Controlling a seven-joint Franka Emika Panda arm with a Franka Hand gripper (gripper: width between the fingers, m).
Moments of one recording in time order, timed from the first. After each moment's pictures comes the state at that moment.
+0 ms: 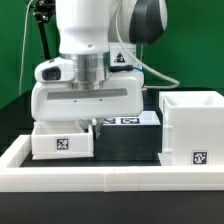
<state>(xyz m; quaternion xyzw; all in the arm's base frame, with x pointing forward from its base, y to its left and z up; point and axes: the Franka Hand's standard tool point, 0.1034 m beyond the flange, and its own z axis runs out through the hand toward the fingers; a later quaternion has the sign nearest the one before) 0.513 -0.077 0.032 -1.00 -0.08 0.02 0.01</state>
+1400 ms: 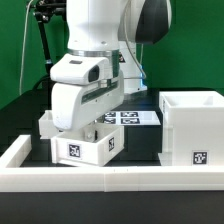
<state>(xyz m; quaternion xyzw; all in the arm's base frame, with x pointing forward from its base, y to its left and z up) 0.520 -0.077 0.027 -0.83 -0.55 0.02 -0.01</state>
